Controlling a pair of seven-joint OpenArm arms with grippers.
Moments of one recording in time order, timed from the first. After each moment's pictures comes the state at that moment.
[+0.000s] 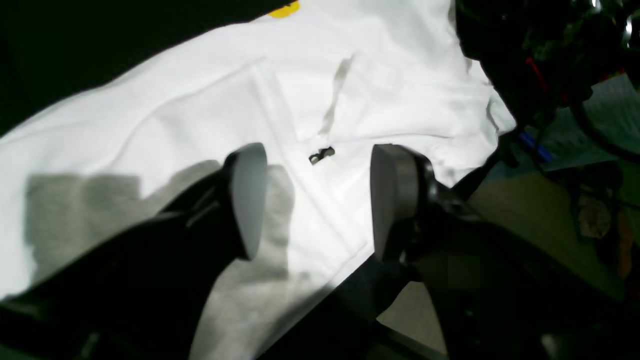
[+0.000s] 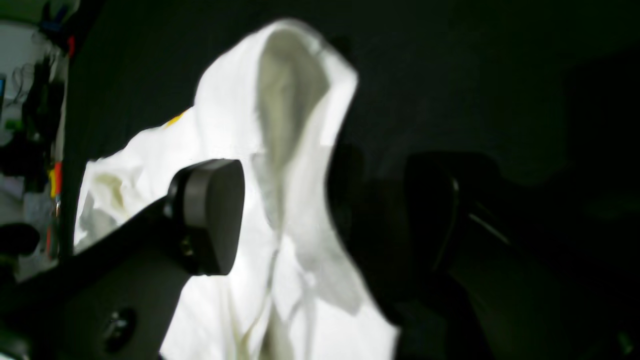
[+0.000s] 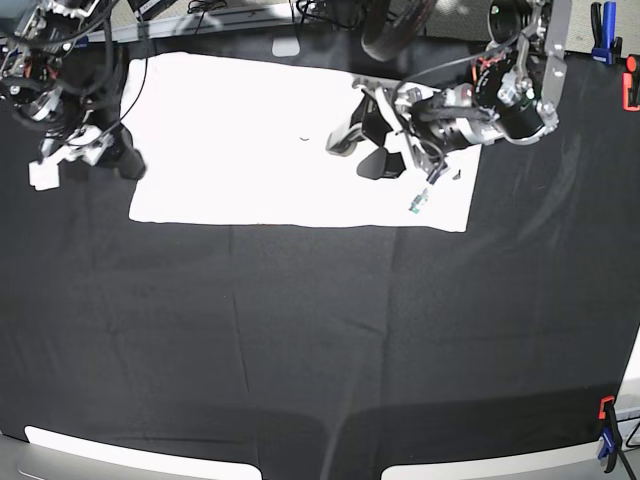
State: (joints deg) left arm 14.1 -9.7 11.4 111.7 -38.8 -23.8 55.9; right arm -13.2 15.6 39.3 75.1 55.9 40.5 -64.4
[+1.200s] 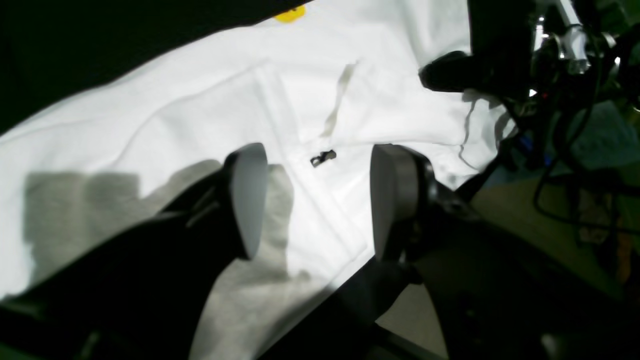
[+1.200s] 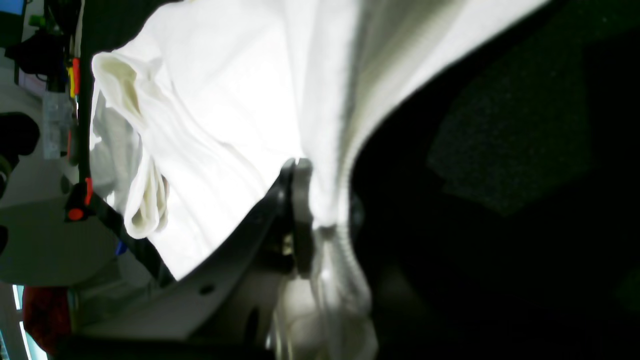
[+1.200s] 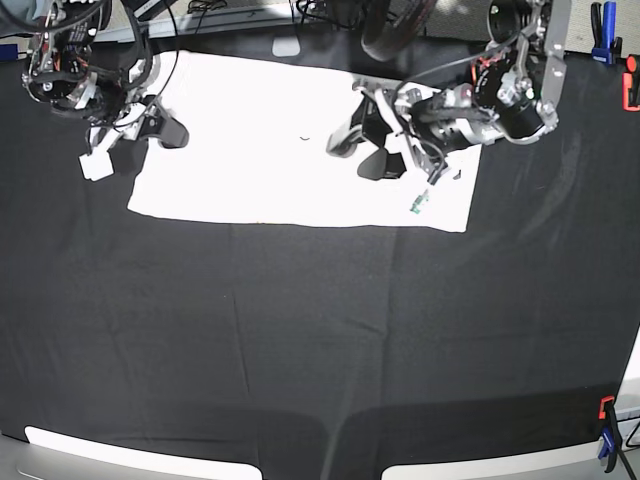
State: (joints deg) left arm 14.0 -9.6 11.4 111.7 -38.8 -23.8 55.9; right arm -15.3 15.6 27.7 77.1 57.7 40.8 -66.6
